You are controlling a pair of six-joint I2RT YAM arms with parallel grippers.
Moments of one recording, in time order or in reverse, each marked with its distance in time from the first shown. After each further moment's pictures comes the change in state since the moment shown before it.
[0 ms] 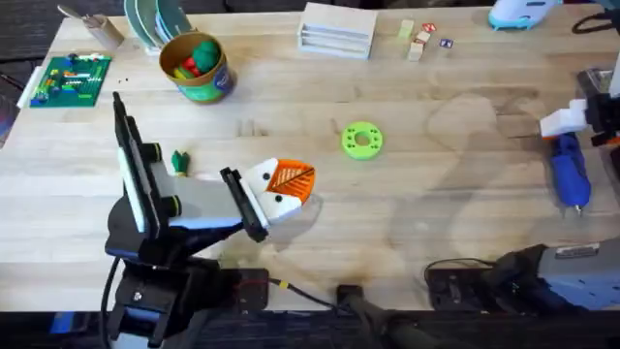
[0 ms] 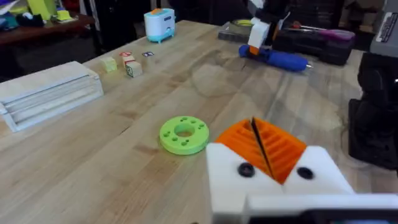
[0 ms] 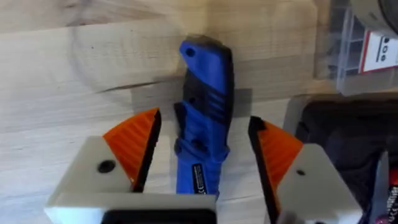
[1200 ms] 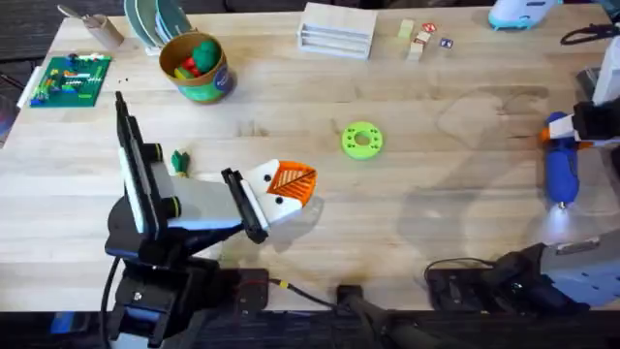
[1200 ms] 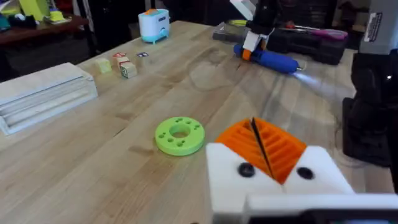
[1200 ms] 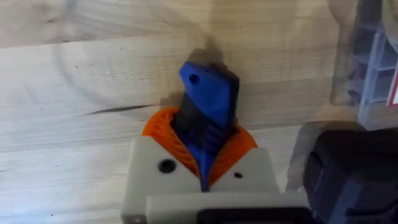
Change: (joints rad) left arm 0.000 0.000 0.000 0.000 0.022 0.000; right arm -0.015 0.111 0.000 0.072 -0.035 -0.029
